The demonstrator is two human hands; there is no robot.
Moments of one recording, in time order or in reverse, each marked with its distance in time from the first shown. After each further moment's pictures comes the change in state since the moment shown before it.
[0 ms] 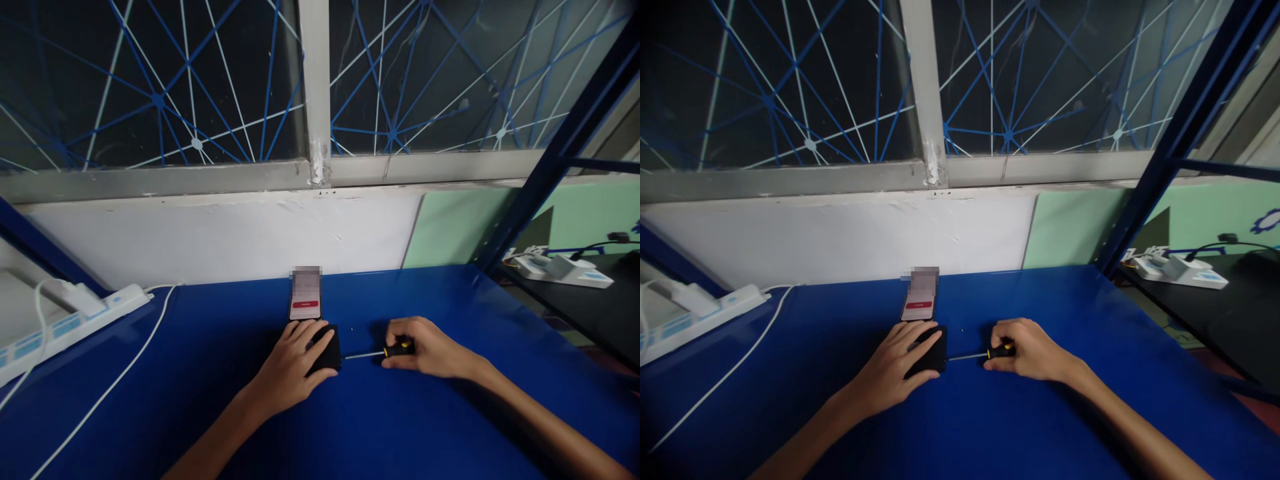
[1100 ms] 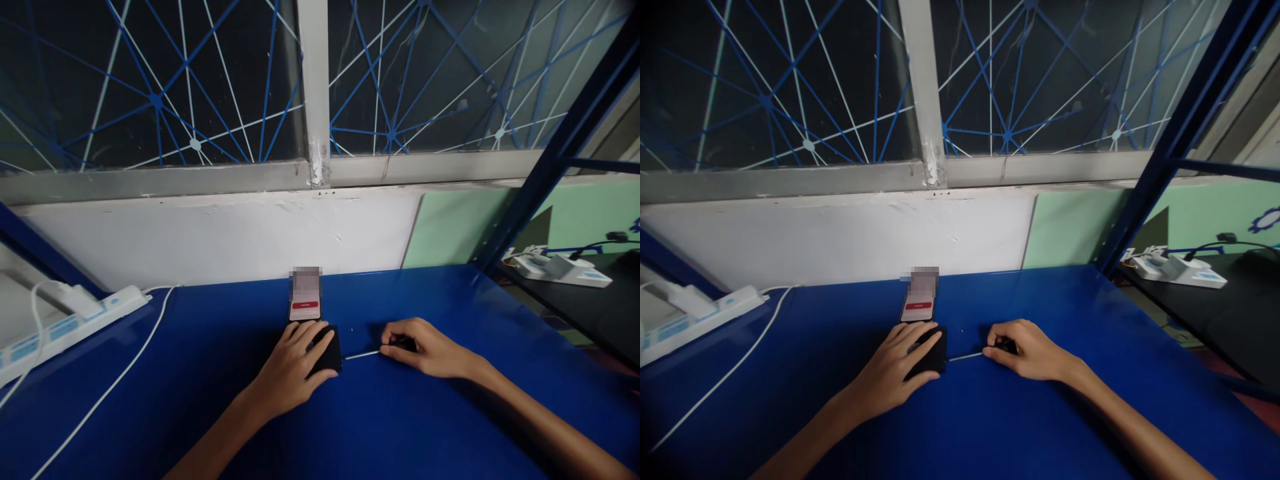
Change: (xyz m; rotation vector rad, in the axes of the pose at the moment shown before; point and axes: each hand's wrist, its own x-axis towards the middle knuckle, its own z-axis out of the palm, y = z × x) left_hand 0.000 0.001 0.000 0.006 0.025 0.007; right_hand 0.000 -0.001 0.000 0.091 -0.011 -0.053
